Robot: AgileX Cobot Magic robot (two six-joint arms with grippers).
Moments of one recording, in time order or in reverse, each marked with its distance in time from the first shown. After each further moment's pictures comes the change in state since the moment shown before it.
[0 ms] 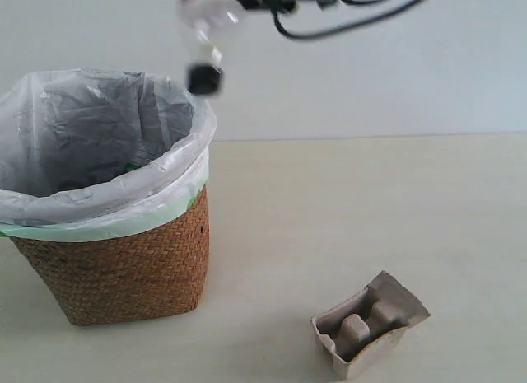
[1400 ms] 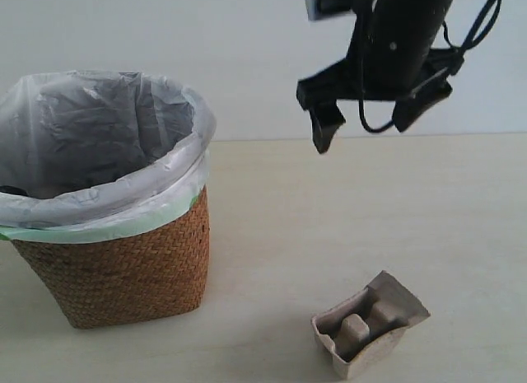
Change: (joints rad) left arm 0.000 0.000 0.000 0.000 0.000 0.000; right arm -0.114 0.079 0.059 -0.689 0.676 0.187
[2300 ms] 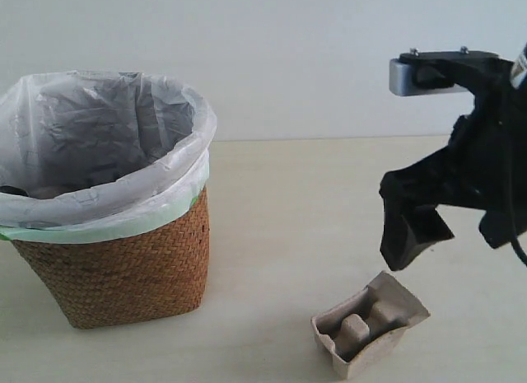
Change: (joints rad) left arm 0.000 0.000 0.000 0.000 0.000 0.000; right arm 0.000 -0.472 0.559 0.170 0.002 0.001
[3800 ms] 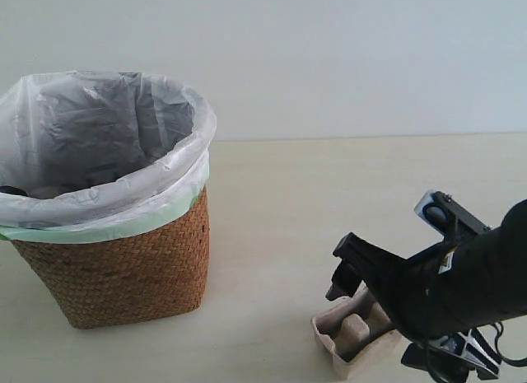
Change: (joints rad) left arm 0.000 0.000 0.000 0.000 0.000 0.000; right arm 0.090 0.139 0.542 0.269 -0.952 0.662
